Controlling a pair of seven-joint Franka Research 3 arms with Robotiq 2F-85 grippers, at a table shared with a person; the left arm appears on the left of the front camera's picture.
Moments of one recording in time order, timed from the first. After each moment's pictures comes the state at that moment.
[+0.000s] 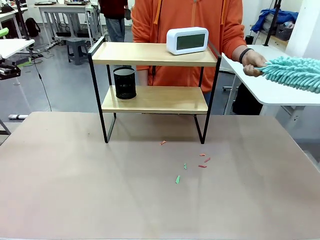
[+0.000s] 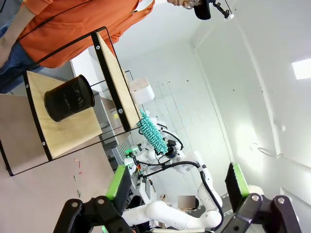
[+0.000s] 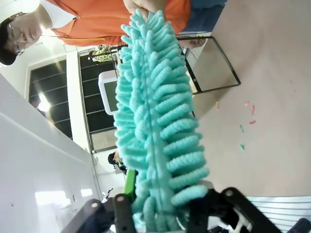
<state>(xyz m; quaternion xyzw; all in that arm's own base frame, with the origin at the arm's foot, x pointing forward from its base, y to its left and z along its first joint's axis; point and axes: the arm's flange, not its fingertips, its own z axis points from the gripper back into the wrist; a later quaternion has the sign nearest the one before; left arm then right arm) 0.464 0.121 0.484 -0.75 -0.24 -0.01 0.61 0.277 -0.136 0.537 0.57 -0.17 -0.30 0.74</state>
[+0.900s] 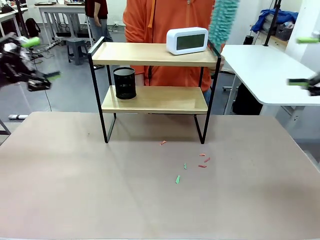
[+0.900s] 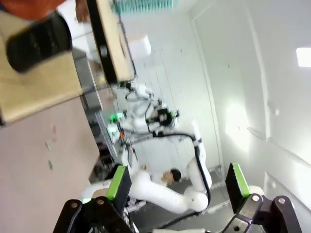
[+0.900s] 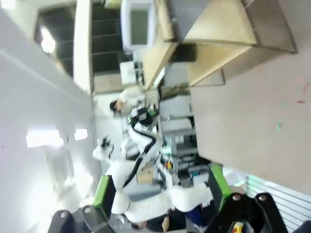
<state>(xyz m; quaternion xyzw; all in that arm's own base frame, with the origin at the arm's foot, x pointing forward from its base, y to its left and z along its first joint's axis) 0.441 0.010 0.469 -0.77 -0.13 -0.05 0.62 0.312 -0.010 0.565 0.63 -0.12 -0.13 0.76</state>
